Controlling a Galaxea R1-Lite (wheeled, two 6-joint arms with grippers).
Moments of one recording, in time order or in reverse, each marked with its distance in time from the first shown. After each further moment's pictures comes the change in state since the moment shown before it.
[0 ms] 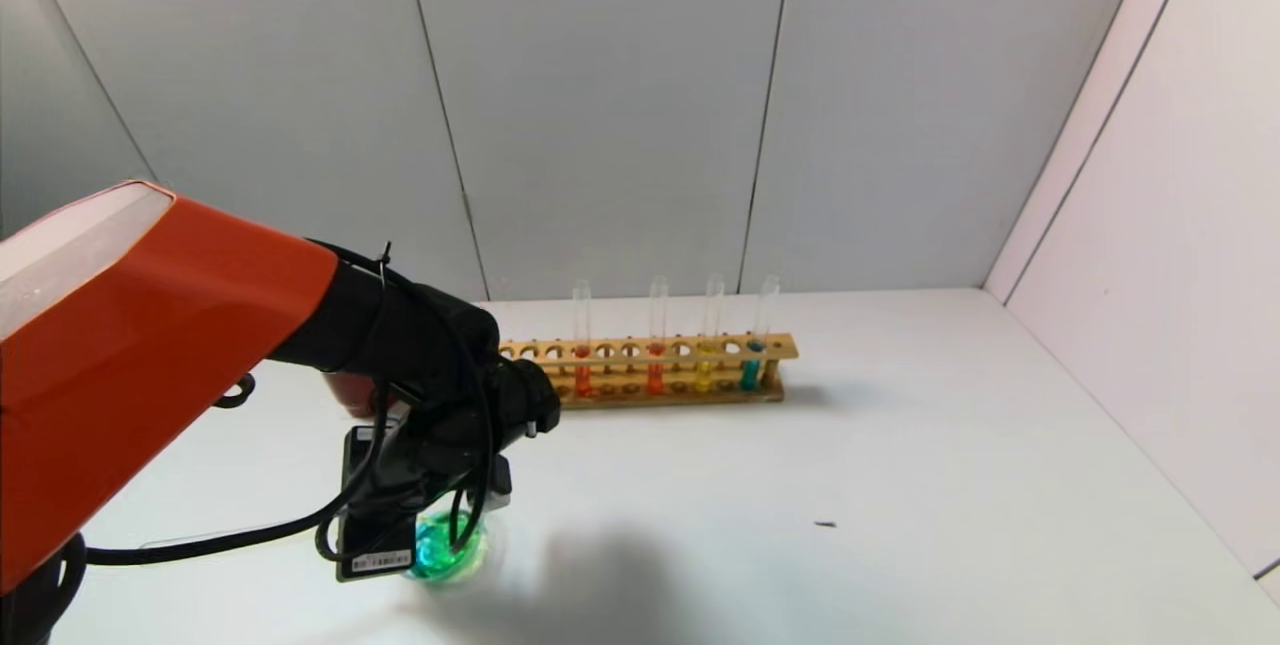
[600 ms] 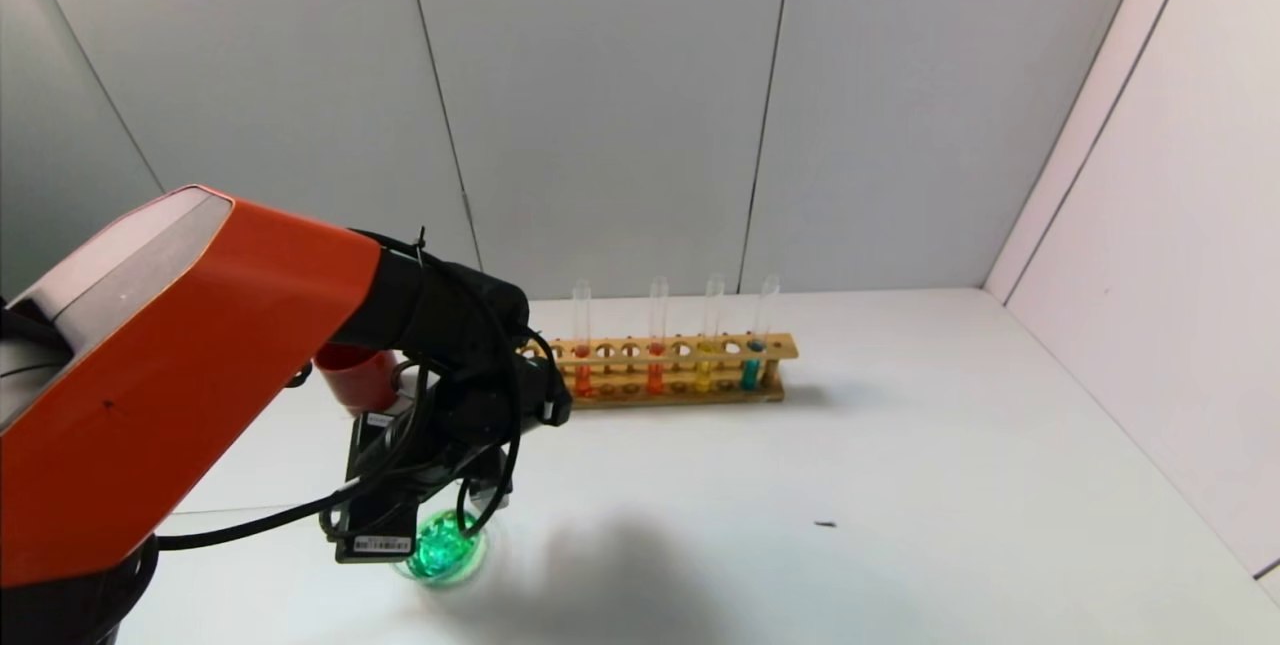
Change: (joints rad) left arm -0.003 0.087 -0.183 0.248 0.001 -0.005; right arm 0.000 0.000 0.000 0.000 0.000 0.000
